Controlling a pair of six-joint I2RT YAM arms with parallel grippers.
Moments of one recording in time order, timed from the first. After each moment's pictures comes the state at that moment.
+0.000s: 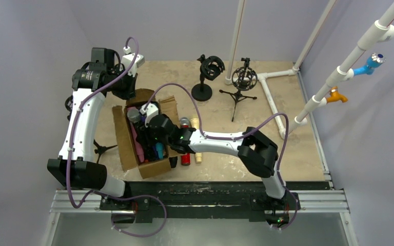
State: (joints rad) left arm -0.05 1.47 1.73 -1.15 0.28 0.34; right arm 1.16 2.01 1.52 0.10 0.14 0.39
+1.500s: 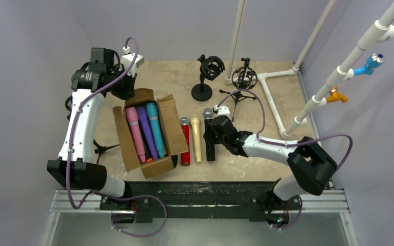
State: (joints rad) left arm -0.05 1.46 1.73 -1.15 0.26 0.35; right arm 0.83 1.45 0.75 0.00 0.29 0.57
